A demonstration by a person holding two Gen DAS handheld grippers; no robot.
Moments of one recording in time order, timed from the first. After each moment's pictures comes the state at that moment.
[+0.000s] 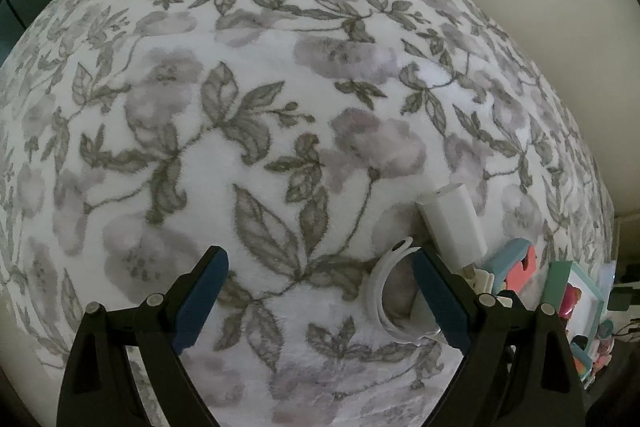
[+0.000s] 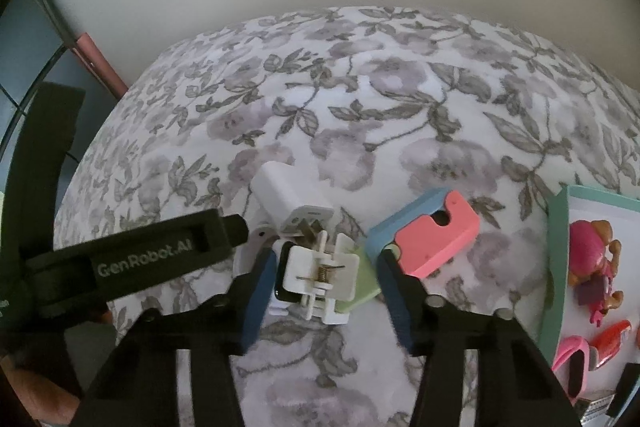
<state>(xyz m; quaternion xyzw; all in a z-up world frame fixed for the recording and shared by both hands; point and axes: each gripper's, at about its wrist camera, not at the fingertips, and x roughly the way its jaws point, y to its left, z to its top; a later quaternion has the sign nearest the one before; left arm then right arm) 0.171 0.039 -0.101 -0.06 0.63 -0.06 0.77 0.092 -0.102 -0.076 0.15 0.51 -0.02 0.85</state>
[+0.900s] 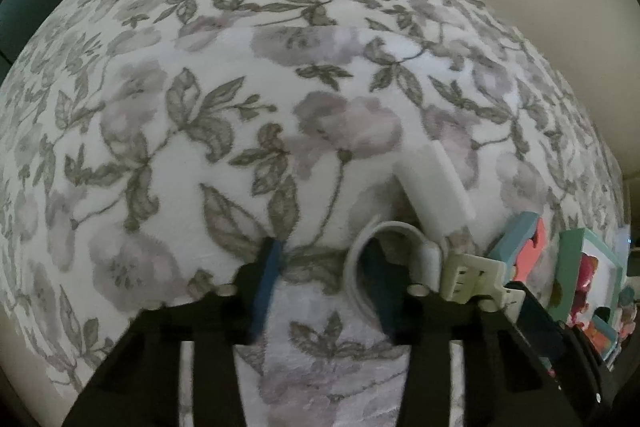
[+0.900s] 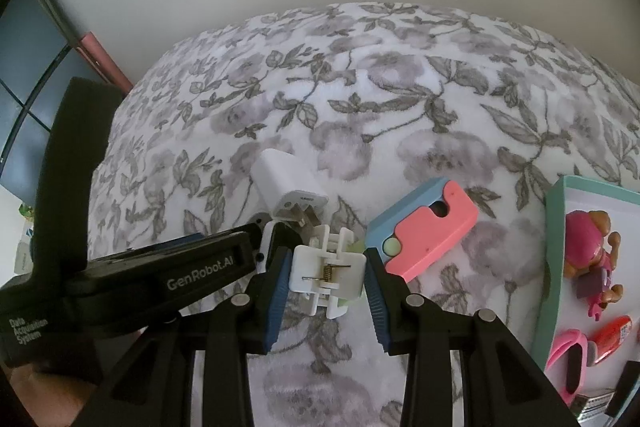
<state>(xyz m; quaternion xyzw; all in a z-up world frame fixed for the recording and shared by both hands) 0.155 -0.002 -0.113 -0.01 0.62 -0.10 0.78 0.083 -0.108 -0.074 0.15 0.51 -0.01 0.85</state>
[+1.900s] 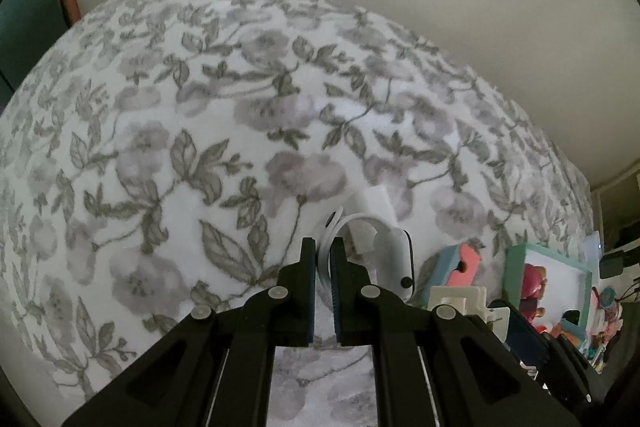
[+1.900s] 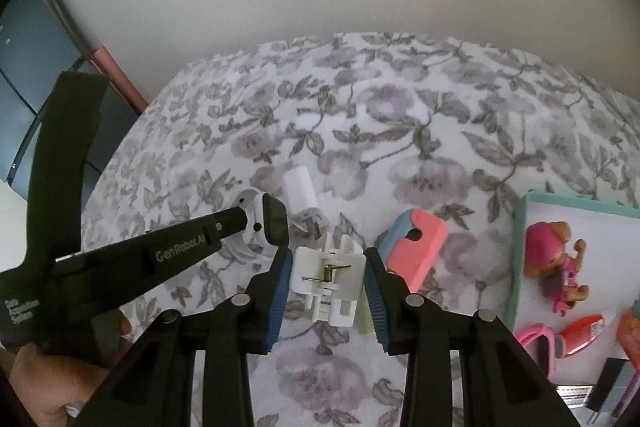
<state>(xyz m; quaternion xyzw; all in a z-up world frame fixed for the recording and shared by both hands) 0.149 -0.003 -0.048 -0.03 0.56 -0.13 0.82 0.063 -0.118 -0.031 0.16 0.48 0.00 0.86</state>
